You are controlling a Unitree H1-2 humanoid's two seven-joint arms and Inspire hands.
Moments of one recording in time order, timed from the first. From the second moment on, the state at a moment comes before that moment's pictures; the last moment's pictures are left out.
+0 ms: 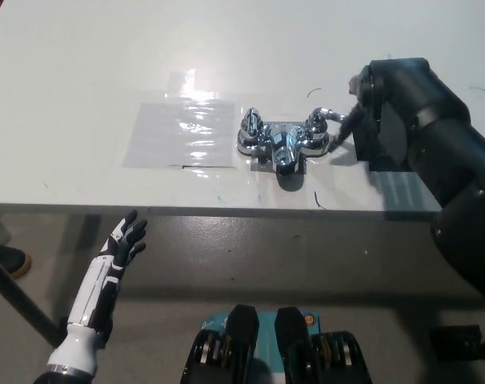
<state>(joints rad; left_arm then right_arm) -0.03 0.12 0.01 -0.11 0.00 -0.07 -0.09 -1.40 -0.14 0.79 1.44 -0.65 0.28 0.51</state>
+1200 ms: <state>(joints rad) -0.01 0.13 0.01 -0.11 0.00 -0.07 -0.09 -1.45 -0.23 0.63 1.35 -0.65 0.26 0.38</state>
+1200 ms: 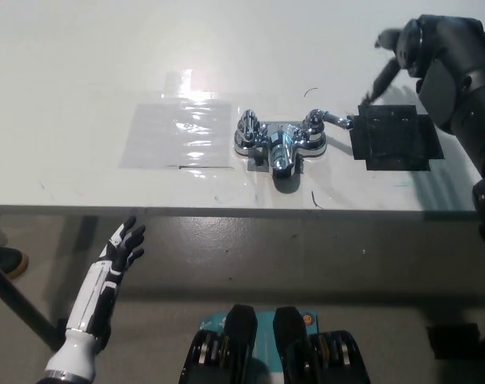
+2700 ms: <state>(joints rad) -0.04 0.12 0.03 -0.09 0.00 -0.06 -0.09 -0.50 -0.35 0.07 0.03 -0.43 0.32 0.21</state>
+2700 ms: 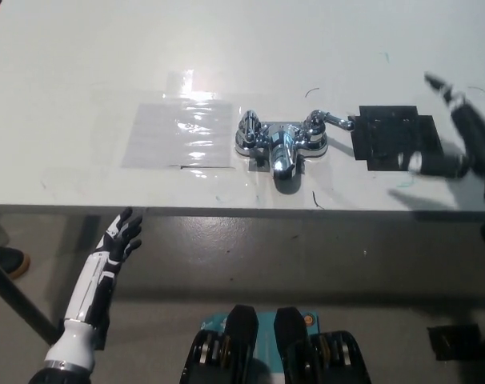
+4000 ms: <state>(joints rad) 0.02 0.14 0.06 -0.10 -0.04 -0.05 -0.11 0.02 -0.09 -0.06 -0.10 0.01 0.05 0.17</state>
